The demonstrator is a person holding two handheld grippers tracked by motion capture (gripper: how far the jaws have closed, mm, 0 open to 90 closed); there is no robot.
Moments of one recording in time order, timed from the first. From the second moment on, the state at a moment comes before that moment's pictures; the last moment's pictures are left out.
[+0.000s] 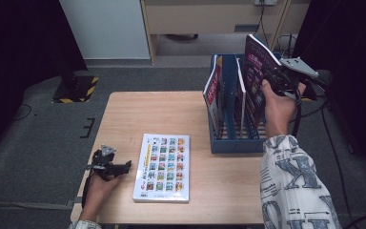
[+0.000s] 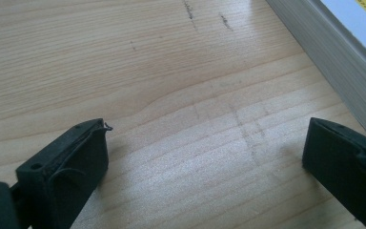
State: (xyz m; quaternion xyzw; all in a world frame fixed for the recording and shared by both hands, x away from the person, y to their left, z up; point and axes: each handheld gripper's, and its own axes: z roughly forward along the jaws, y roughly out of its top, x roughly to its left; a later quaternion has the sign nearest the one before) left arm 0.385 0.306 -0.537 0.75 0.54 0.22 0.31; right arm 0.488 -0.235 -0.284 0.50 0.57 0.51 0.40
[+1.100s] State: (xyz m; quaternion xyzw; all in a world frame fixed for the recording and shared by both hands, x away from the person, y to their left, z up) left arm 0.385 0.305 -0.537 0.75 0.54 0.22 0.31; right arm 0.505 -0.234 -0.323 0.51 0.57 0.50 0.40
